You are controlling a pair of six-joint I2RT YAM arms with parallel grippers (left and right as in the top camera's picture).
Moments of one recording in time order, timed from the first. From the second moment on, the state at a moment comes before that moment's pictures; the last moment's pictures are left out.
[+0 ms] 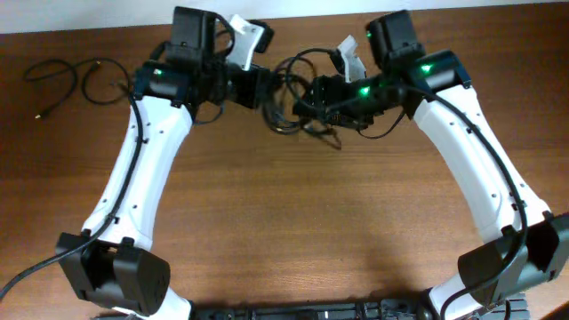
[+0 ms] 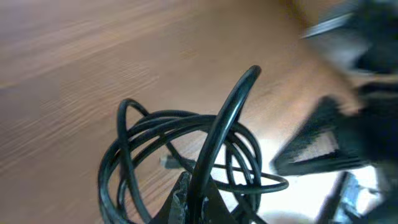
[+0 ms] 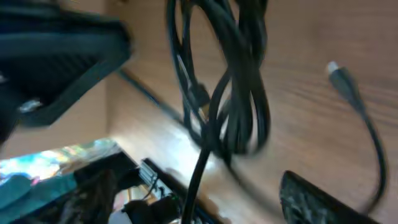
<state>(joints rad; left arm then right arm) -0.26 1.75 1.72 -0.85 0.66 0.06 0.30 1.72 1.69 -1.06 -0.70 0.41</state>
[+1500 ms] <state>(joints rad) -0.20 1.77 1.71 -0.96 0.36 -0.50 0.27 1.77 1.73 -1.31 -0.27 0.51</state>
